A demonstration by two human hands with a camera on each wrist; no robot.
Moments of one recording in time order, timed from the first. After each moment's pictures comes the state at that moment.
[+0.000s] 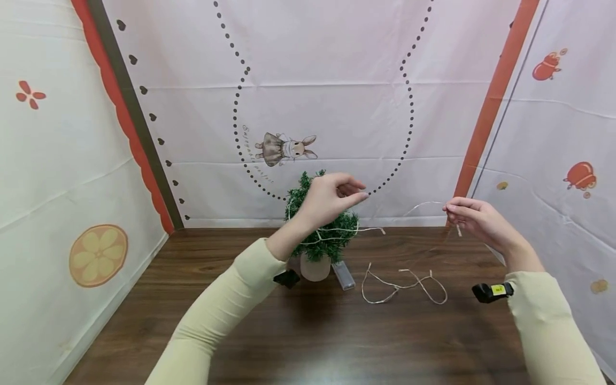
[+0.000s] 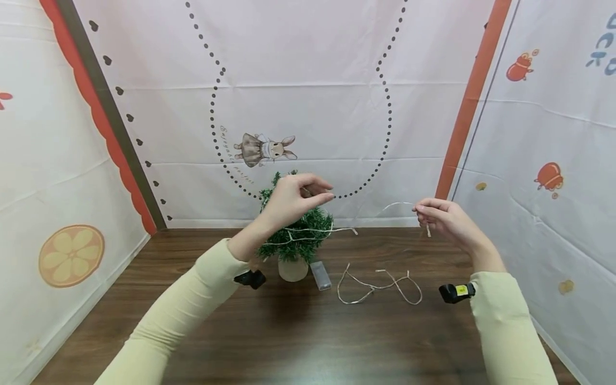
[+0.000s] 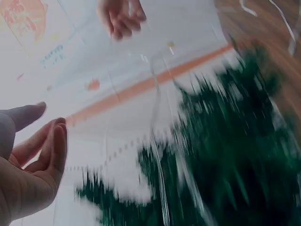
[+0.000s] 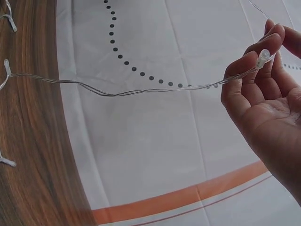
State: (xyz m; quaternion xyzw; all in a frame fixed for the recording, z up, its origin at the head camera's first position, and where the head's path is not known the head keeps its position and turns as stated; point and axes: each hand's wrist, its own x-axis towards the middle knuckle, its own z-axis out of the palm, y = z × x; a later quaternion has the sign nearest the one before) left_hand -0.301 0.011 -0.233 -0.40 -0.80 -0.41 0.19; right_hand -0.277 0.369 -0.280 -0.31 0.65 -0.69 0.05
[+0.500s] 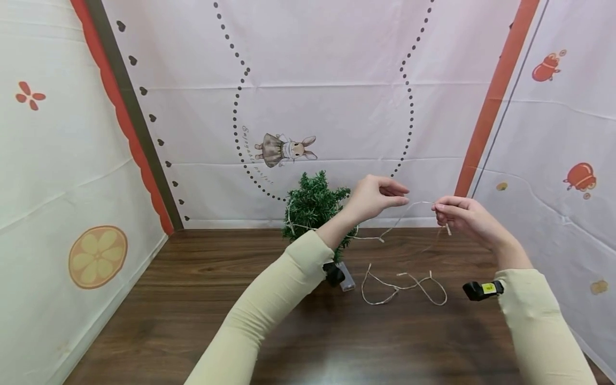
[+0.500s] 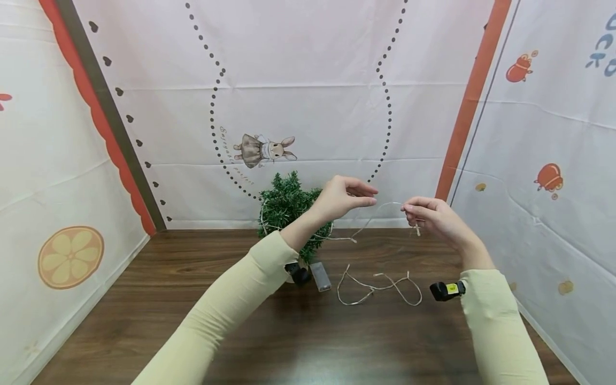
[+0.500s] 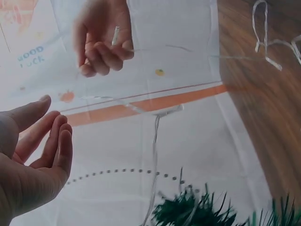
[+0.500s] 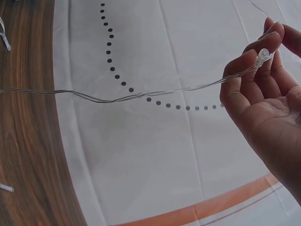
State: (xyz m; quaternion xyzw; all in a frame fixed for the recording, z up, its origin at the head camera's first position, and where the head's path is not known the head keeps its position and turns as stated) left_hand -0.329 0.094 -0.244 -0.39 -0.77 -0.49 0.07; right_hand -0.282 0.349 -0.272 -0.28 0.69 -0.67 0.05
